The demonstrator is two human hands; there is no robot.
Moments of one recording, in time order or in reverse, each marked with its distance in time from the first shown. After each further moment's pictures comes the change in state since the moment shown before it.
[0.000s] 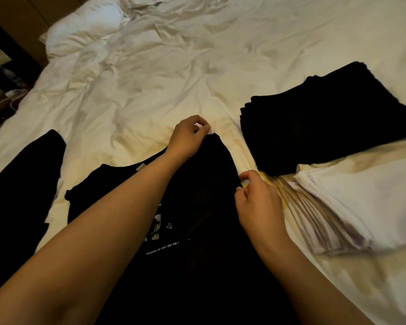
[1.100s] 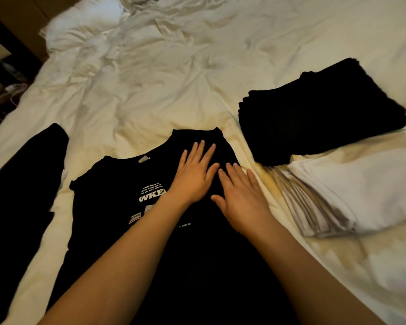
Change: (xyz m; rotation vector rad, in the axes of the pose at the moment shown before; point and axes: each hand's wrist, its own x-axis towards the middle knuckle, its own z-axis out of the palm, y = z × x) left_hand -0.095 -0.032 0.029 0.591 -0.216 0.181; right_hand -0.005 -0.002 0.005 -0.510 -0.387 -0.292
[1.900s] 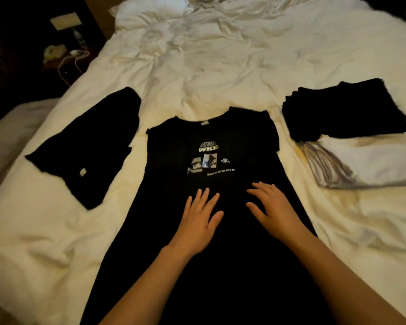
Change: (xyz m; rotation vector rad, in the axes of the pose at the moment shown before) left_hand -0.295 0.009 -0.015 -0.290 -0.179 -0.263; right_hand -0.145 -0.051 0.005 0.127 -0.062 -0.157
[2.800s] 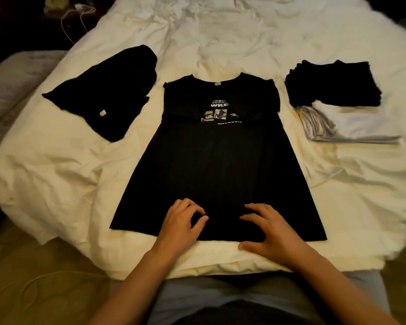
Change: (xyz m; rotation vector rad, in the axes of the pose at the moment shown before) left_hand -0.195 -0.030 0.074 -0.178 0.411 0.089; right_hand -0.203 -0.045 0.055 -0.050 -0.175 -0.161
